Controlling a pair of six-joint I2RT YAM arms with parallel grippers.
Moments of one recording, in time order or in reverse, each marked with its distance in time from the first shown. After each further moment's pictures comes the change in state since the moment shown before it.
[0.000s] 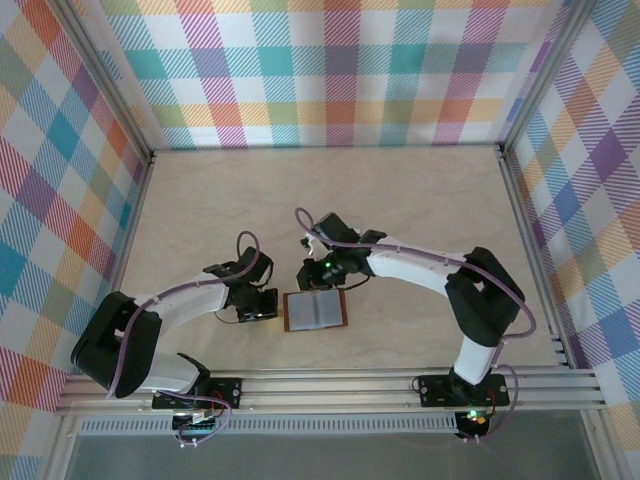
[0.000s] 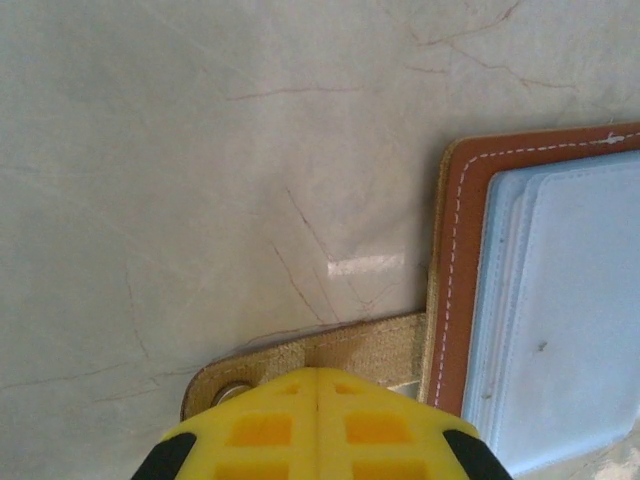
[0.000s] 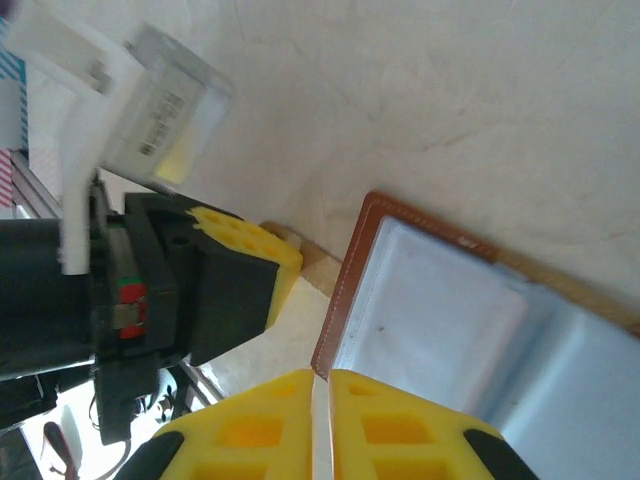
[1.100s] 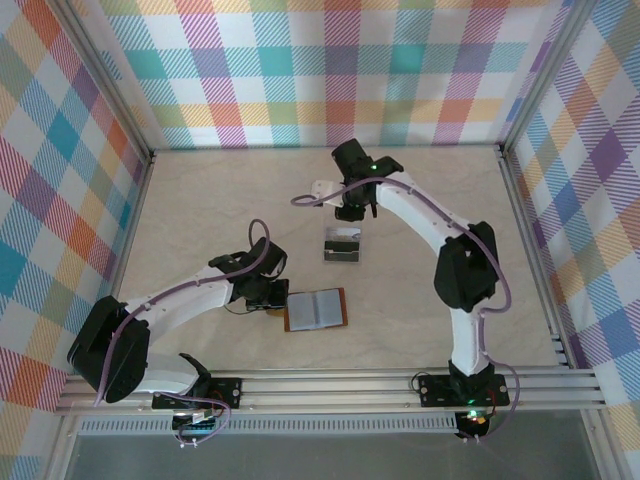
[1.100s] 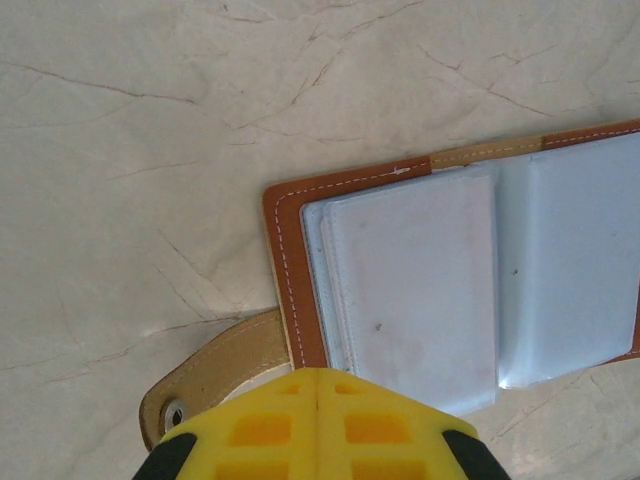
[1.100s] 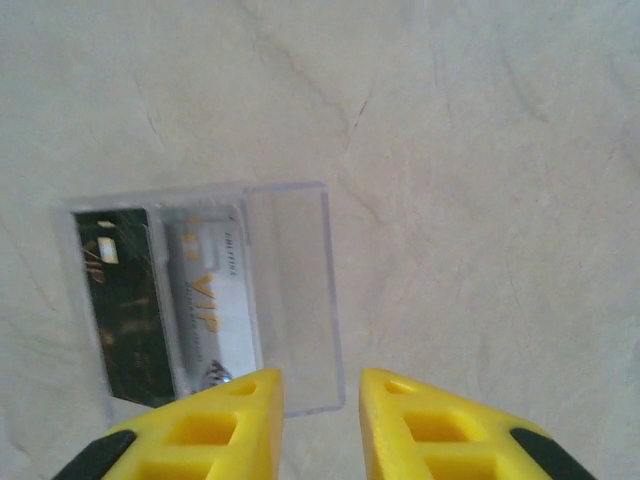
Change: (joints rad) left arm -0.105 -0.020 0.161 -0.113 -0.090 -0.004; right arm -0.262 0.203 0.630 -0.483 0.485 -1.501
